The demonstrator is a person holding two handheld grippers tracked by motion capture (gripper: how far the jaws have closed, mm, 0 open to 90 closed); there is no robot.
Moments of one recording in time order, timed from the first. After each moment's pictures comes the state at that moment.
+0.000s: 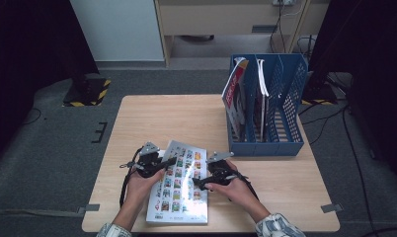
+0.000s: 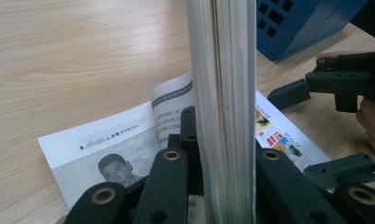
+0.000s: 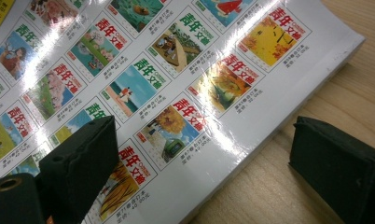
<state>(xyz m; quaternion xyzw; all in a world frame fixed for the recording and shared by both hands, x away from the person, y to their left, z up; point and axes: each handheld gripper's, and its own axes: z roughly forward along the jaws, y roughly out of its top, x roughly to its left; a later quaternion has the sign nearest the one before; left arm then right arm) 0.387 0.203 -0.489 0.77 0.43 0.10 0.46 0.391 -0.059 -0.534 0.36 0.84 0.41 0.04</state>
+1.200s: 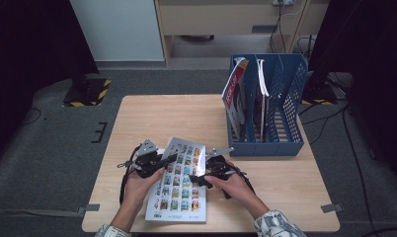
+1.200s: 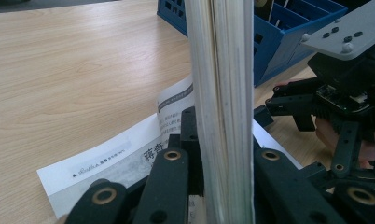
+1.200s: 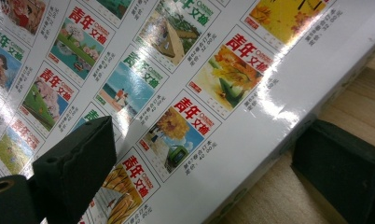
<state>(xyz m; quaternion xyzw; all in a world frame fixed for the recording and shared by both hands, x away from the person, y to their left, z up) 0.377 0.201 -0.465 0.77 0.39 0.13 0.49 0.404 -0.055 -0.535 0.37 0.82 0.44 -0.02</state>
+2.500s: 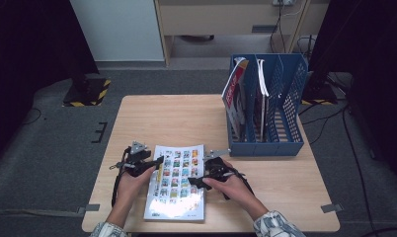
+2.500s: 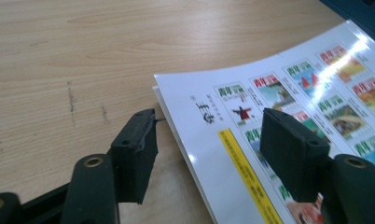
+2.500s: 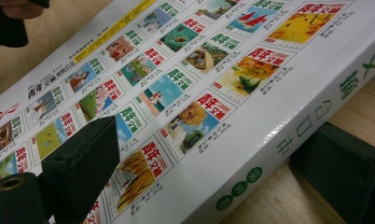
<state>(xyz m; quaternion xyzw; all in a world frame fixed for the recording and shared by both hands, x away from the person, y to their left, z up) 0.393 0.242 -0.508 0.75 0.49 0.19 0.39 0.399 -0.049 -0.534 0.35 0.83 0.43 0.00</state>
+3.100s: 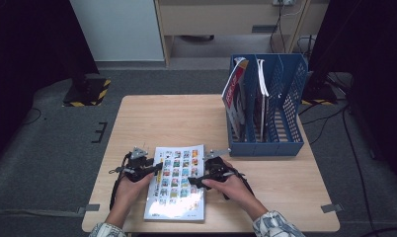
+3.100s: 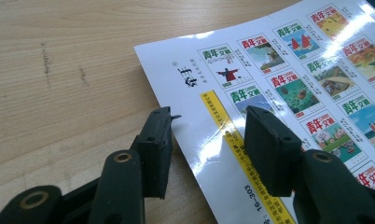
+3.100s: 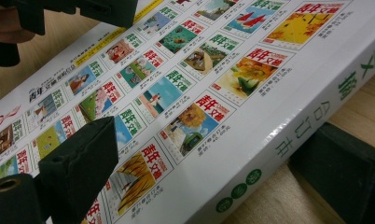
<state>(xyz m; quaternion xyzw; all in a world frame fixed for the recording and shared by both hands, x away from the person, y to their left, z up) 0.385 0.244 -0.521 0.76 0.50 0.15 0.39 0.400 -0.048 -0.534 0.36 0.83 0.43 -0.01</state>
